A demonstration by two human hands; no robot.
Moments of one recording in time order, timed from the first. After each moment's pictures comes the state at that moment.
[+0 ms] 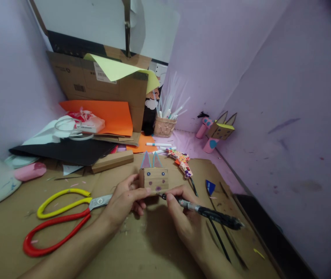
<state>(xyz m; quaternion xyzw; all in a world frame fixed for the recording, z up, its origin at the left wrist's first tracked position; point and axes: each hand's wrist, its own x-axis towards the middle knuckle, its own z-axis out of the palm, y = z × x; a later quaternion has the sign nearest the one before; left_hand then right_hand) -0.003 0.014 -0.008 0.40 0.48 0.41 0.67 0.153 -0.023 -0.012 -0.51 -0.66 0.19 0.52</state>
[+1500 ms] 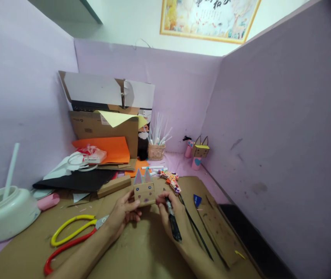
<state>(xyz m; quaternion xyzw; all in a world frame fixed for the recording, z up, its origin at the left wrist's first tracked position) -0.011 0.019 -0.009 0.40 0.38 0.47 0.69 0.152 -0.012 -0.003 -0.50 -0.59 0.25 0.58</state>
